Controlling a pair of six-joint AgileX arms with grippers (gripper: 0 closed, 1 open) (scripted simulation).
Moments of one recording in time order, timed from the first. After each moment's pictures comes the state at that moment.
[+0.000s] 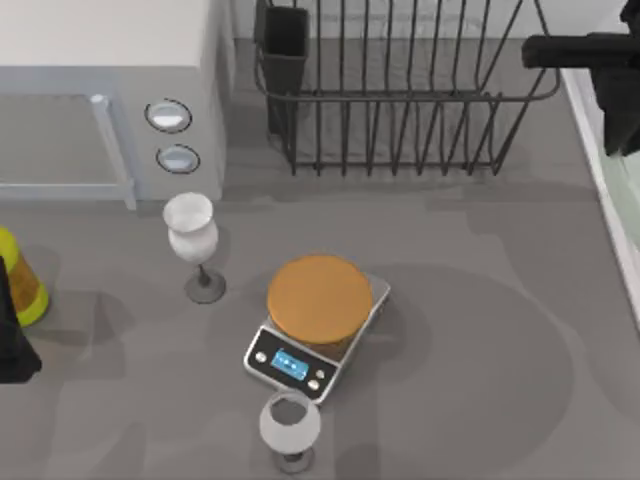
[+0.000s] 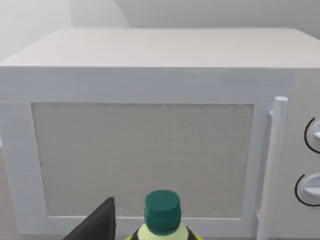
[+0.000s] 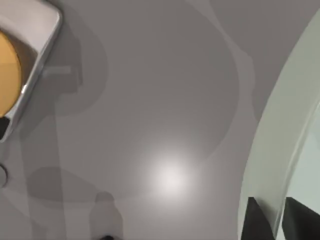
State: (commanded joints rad) left arm 0.00 0.00 0.00 0.00 0.00 0.00; right arm 0.39 1.80 2.02 -1.69 0.01 0.42
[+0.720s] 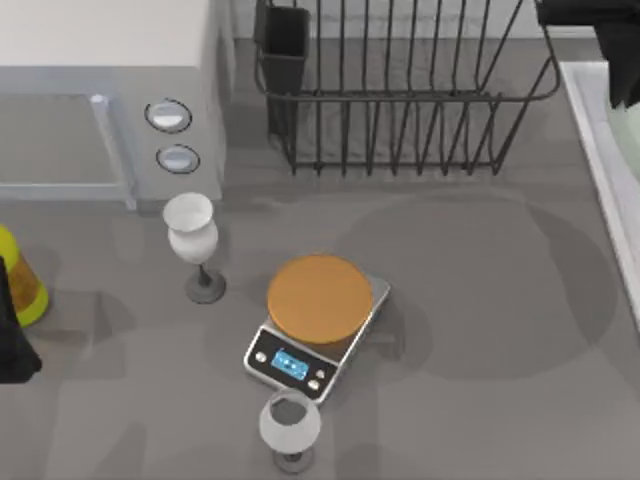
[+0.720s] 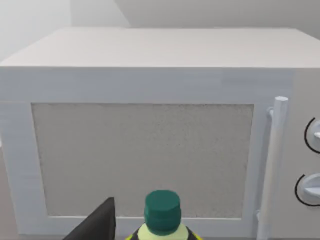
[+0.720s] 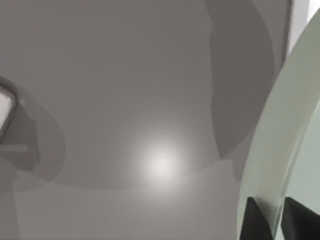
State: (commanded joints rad) left arm 0.00 0.00 0.00 0.00 0.00 0.00; right arm 0.24 2.11 2.32 -1.73 0.01 0.26
